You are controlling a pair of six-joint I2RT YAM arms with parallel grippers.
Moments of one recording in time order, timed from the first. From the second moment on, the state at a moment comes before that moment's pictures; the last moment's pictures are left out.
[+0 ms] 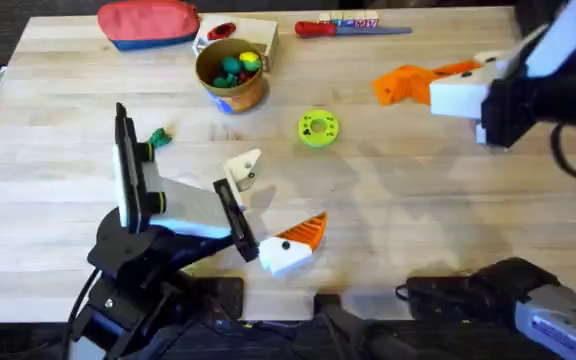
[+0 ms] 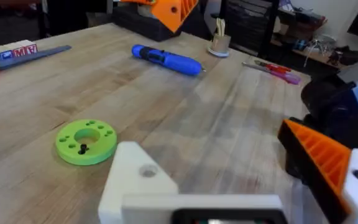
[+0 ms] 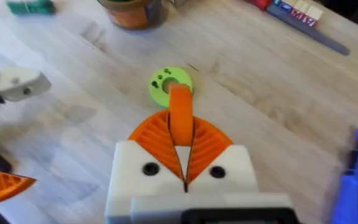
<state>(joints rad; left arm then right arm) -0.46 0.01 0.01 -0.06 0.68 -0.17 0.33 0.90 1.08 -0.89 -0.23 -0.20</state>
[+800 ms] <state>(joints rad) -0.46 0.01 0.01 -0.06 0.68 -0.17 0.33 1.11 0.66 -0.36 -1.06 0.69</state>
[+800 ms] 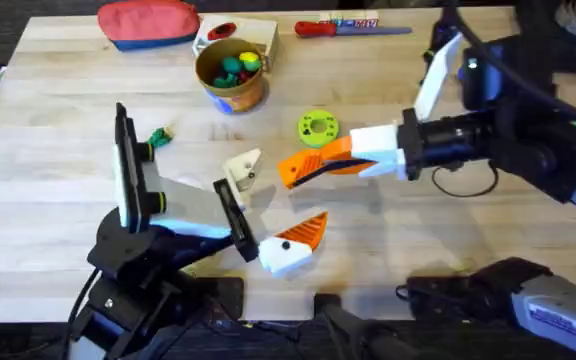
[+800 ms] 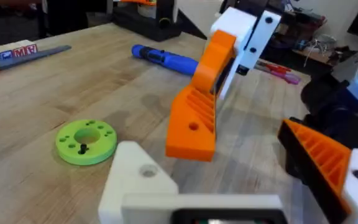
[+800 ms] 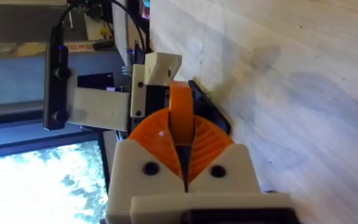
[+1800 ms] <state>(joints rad) -0.46 0.01 0.01 -0.06 0.65 -0.18 0.48 1.28 0.66 -0.02 -1.00 1.05</state>
